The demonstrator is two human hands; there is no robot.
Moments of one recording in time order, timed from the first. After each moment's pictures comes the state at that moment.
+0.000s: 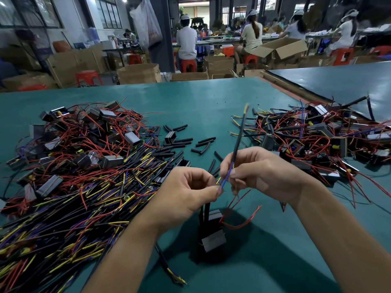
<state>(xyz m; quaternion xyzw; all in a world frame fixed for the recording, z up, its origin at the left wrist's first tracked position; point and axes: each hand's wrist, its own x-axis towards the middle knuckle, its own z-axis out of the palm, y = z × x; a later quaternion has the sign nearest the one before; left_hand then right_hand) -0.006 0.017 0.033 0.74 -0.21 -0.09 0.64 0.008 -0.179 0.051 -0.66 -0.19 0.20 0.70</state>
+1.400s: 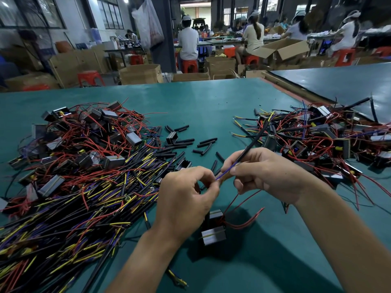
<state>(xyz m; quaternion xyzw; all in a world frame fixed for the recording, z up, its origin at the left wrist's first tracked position) -0.009 0.010 0.019 0.83 -0.24 0.30 0.41 0.006 -0.177 0.055 -0.70 -0.12 0.16 0.68</state>
